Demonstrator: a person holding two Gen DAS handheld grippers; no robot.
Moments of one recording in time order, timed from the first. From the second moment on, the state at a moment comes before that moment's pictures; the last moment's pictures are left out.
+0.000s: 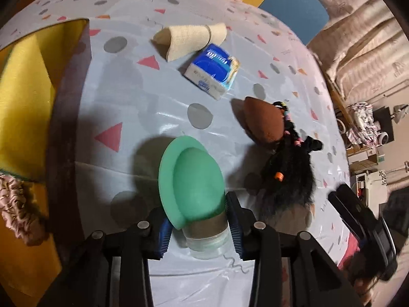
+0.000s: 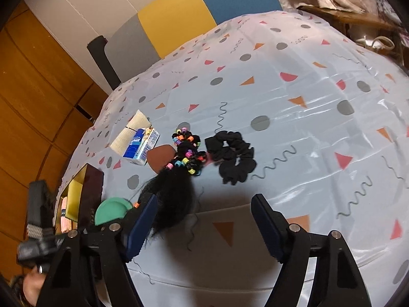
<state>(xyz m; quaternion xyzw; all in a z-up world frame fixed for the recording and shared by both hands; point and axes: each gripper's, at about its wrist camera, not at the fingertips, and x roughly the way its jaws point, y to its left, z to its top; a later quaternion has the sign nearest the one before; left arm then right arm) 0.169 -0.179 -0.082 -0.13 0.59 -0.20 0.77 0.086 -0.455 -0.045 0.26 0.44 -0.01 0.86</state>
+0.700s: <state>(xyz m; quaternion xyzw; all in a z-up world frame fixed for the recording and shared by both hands) 0.116 -0.154 -0.015 -0.05 0.48 -0.25 0.84 0.117 -0.398 -0.081 0.11 0.53 0.00 0.84</state>
